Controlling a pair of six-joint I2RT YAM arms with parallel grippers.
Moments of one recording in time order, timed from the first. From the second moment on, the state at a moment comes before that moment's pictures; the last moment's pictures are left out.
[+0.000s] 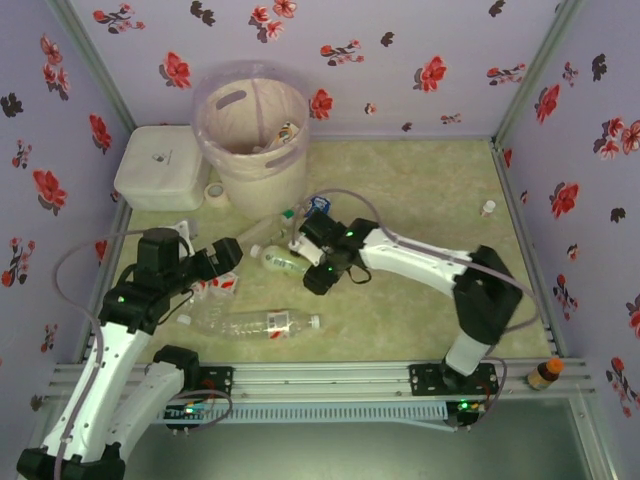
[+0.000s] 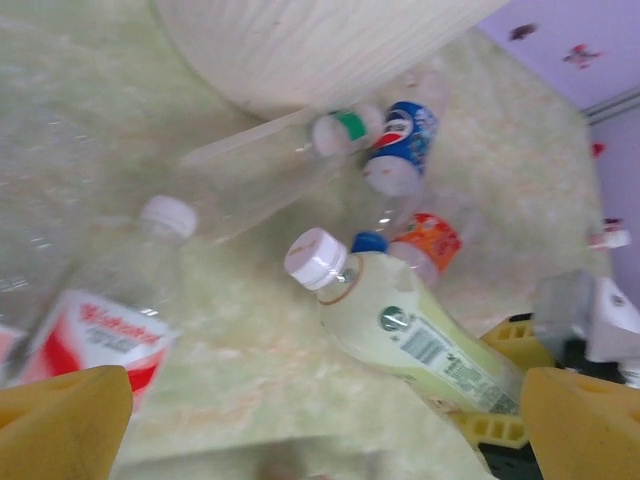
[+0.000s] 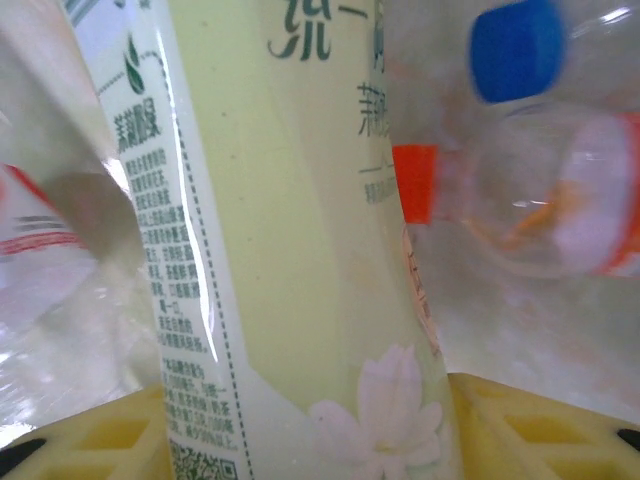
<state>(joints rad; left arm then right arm) -0.30 0.67 0.77 -0.73 0.21 -0.67 0.92 1.64 1.26 -0.79 -0.09 -0.07</state>
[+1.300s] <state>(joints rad) -0.60 1.05 0.77 0.01 0.27 -0.89 0.87 1.25 0.92 -0.33 -0.32 0.27</state>
